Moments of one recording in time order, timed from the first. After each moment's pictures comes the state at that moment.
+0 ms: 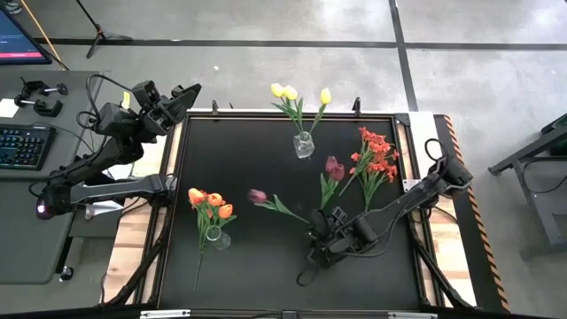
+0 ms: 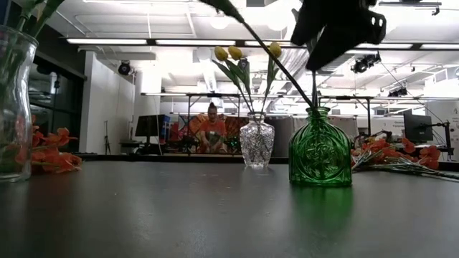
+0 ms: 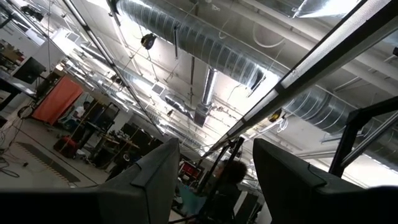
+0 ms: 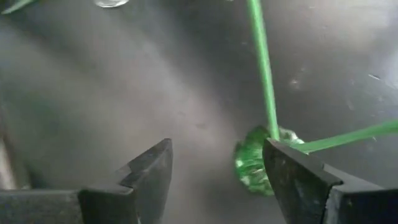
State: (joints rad) left arm 0.50 0.71 0.83 0.47 0.15 -0.73; right arm 0.55 1.75 1.36 -0.73 0.45 1.02
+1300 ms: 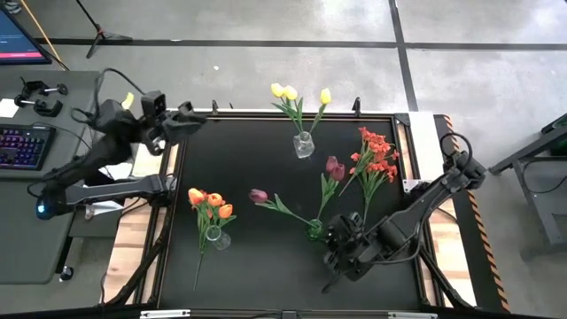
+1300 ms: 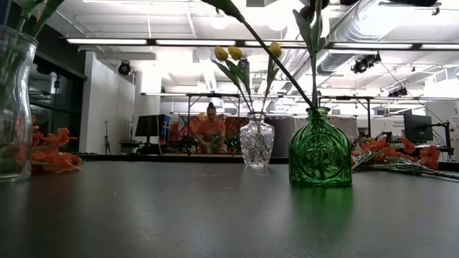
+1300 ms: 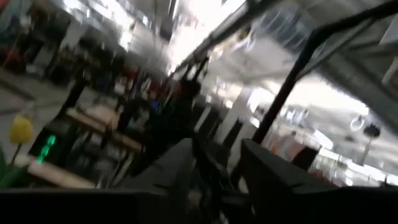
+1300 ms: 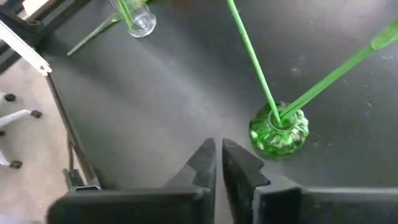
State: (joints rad) left arm 0.47 0.66 0.89 0.16 0.49 -0.73; right arm 0.67 1.62 1.36 -0.81 0.55 1.26
